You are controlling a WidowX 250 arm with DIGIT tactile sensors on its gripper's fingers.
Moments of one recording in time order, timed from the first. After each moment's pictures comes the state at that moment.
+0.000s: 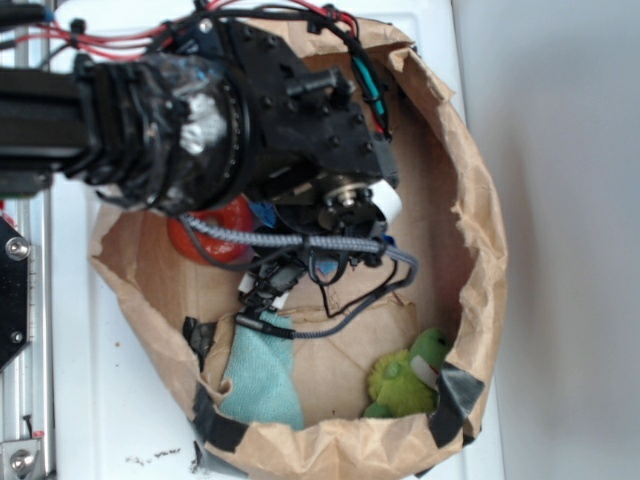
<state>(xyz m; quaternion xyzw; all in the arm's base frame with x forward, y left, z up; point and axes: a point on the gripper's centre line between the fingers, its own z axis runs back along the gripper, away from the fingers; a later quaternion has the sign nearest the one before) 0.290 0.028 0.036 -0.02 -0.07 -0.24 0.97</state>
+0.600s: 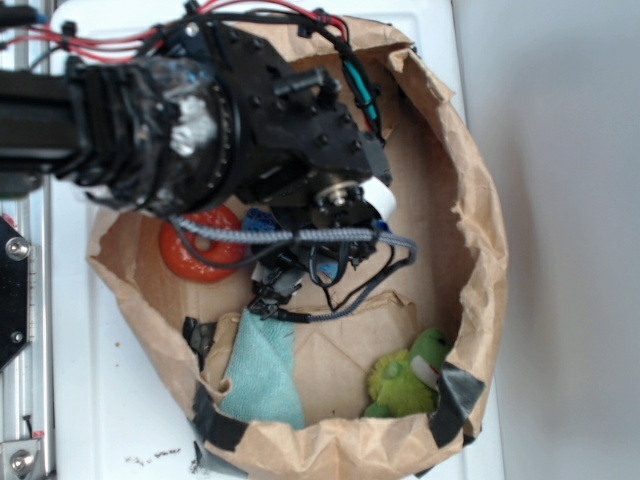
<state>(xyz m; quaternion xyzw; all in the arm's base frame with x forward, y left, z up) 0.291 0.023 0.038 -0.04 -0.09 -0.20 0.97</state>
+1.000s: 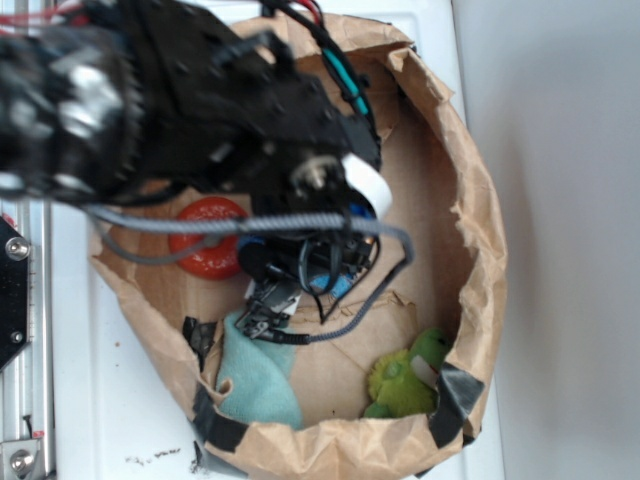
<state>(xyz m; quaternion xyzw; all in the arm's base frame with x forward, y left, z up) 0.286 0.025 0.084 -0.07 -0.14 -0.18 0.97</state>
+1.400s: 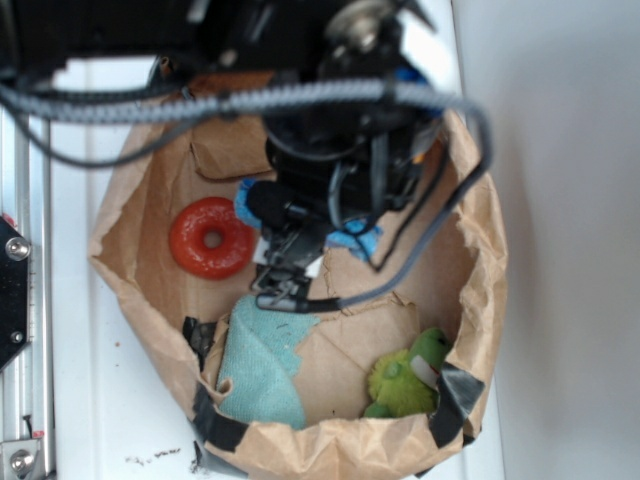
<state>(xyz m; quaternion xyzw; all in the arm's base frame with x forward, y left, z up) 0.286 0.040 0.157 -0.08 -0.10 -0.13 0.98</state>
